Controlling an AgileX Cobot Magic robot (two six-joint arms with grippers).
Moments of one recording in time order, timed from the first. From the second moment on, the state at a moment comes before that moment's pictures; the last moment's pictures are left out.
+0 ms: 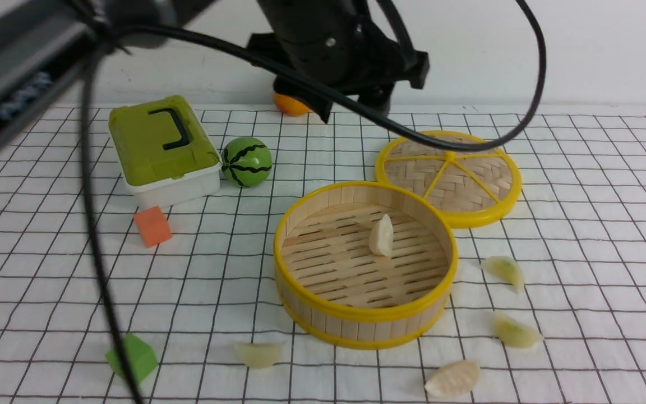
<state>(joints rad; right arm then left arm) 0.33 0.69 -0.82 0.28 1.07 -0.22 -0.65 1.86 -2.11 0.08 1.24 -0.25</state>
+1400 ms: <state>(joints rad) 0.33 0.69 -0.82 0.33 1.05 -0.22 -0.58 1.82 -1.05 -0.03 0.57 0.52</state>
